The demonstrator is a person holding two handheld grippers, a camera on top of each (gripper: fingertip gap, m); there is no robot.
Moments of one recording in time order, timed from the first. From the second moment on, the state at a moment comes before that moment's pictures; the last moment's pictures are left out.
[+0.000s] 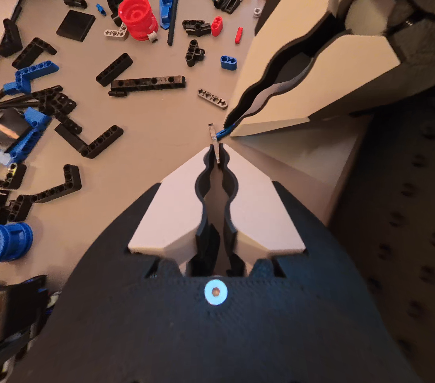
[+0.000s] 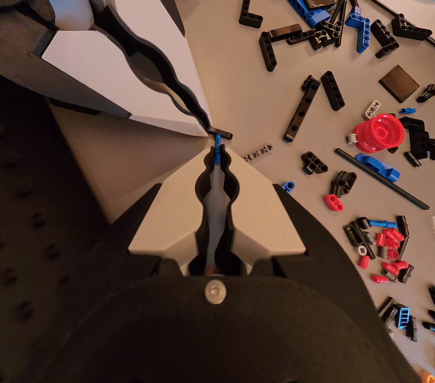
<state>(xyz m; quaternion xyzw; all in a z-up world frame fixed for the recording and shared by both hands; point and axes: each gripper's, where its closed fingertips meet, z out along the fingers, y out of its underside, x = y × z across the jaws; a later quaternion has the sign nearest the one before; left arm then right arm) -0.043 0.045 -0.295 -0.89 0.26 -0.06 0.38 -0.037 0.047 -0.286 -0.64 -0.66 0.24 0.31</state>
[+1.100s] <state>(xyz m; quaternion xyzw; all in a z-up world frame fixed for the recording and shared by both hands) -0.039 0.037 -0.287 -0.87 0.30 -0.12 0.37 -0.038 0.039 -0.284 -0.55 -0.74 0.26 0.29</state>
